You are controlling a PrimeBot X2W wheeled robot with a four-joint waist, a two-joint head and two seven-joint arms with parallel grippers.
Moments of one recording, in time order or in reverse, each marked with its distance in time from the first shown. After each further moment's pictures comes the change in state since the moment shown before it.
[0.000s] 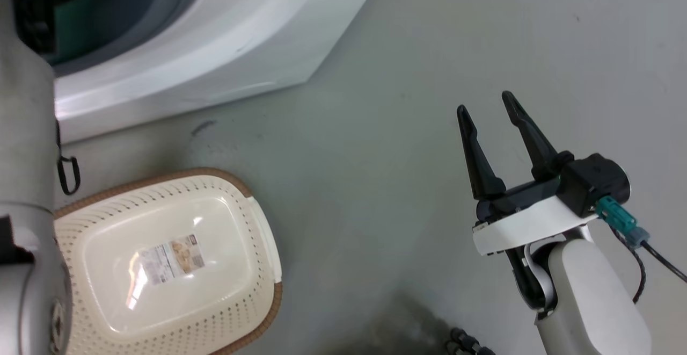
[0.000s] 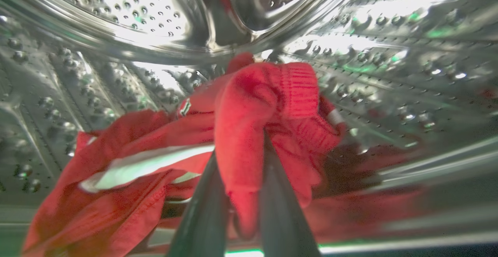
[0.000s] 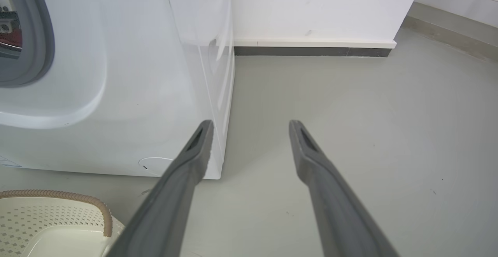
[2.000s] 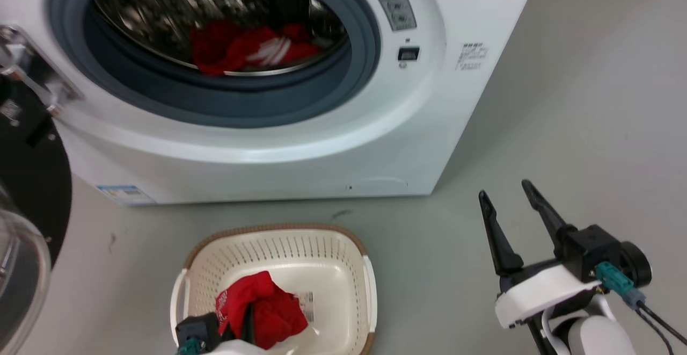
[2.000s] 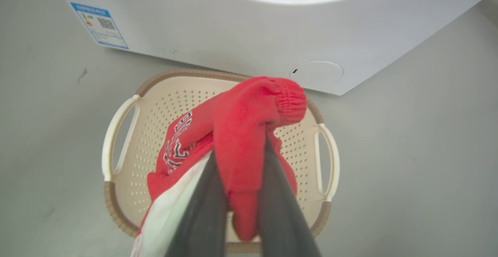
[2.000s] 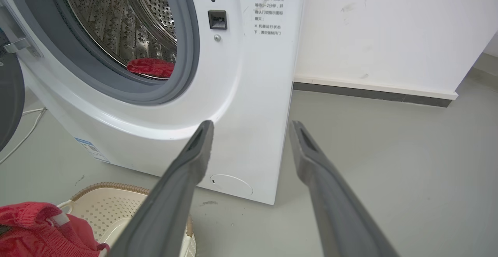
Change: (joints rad) left arm 1.266 -0.307 -0.104 -0.476 -0.255 0.017 -0.347; right arm 0.282 0.000 -0.085 -0.123 -0.125 0.000 0.142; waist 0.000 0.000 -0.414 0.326
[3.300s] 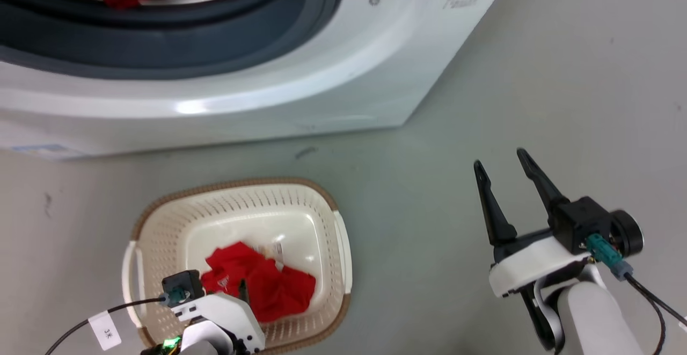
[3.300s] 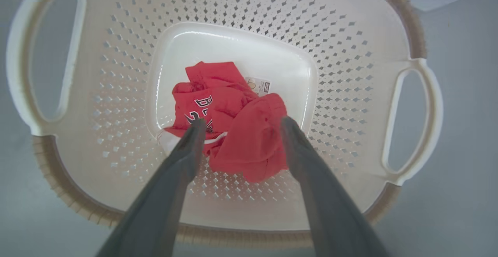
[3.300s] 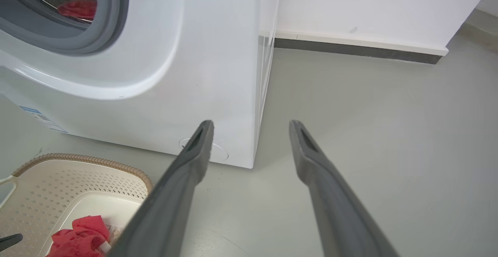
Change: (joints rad) left arm -0.459 0.000 0.017 0.745 -0.179 -0.061 -0.028; right arm -0.157 0.001 0.009 0.159 -0.025 0.000 -0.104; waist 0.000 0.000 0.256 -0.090
